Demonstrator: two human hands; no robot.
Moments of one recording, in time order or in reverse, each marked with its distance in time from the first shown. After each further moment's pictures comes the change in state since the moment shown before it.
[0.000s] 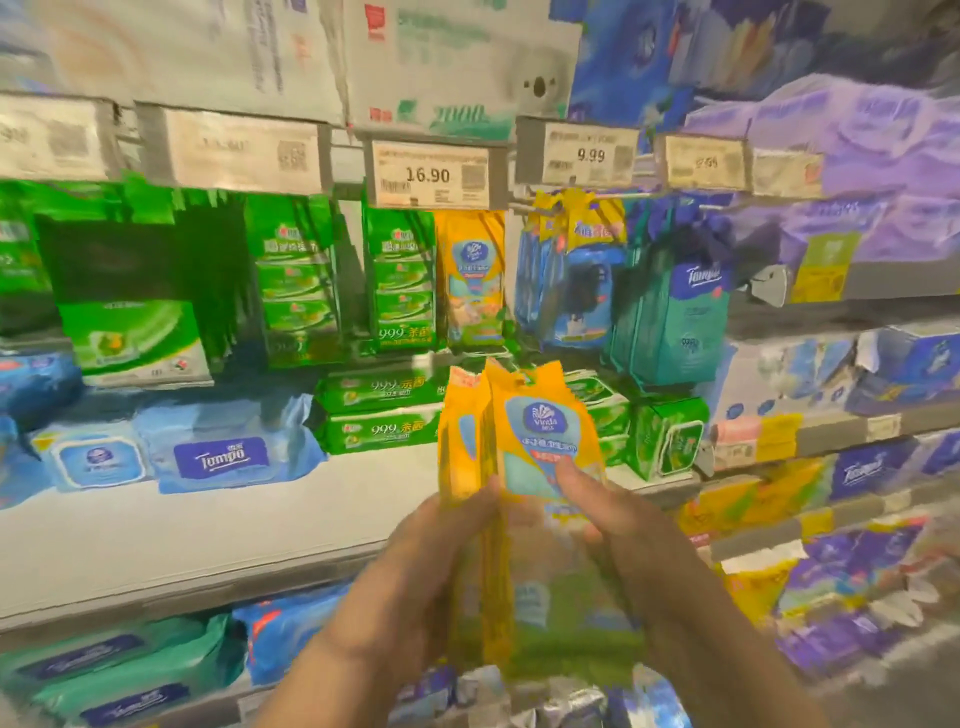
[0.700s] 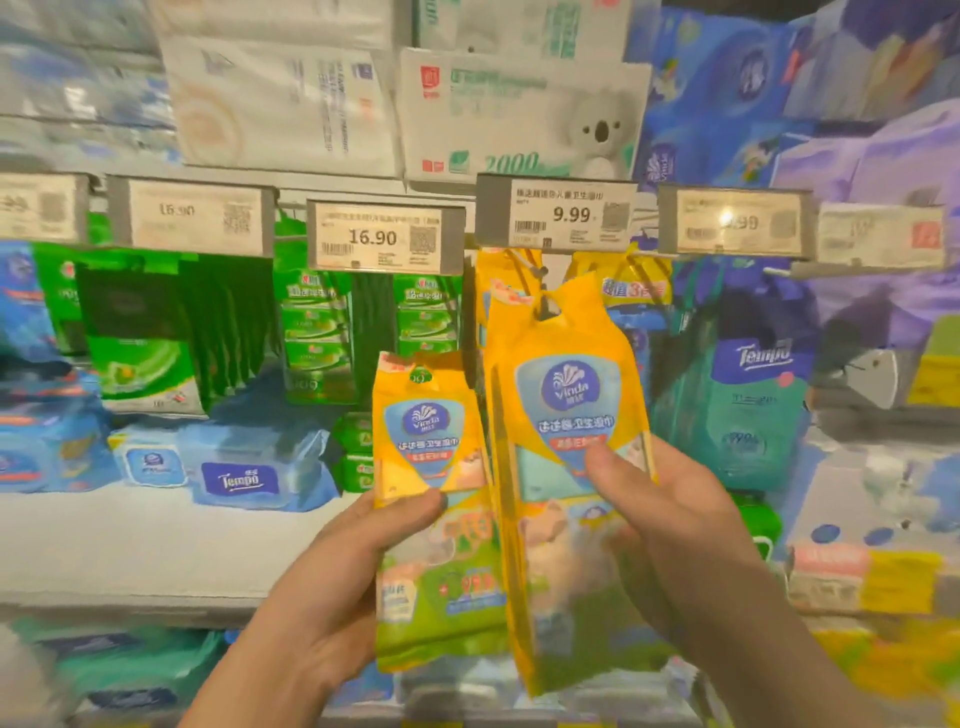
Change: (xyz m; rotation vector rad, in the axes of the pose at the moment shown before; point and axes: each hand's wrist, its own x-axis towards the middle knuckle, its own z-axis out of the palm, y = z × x) left_hand 0.036 0.024 0.014 -0.086 0.245 0.261; right_hand 0.051 -0.083 -0.068 -0.042 -0.242 -0.373
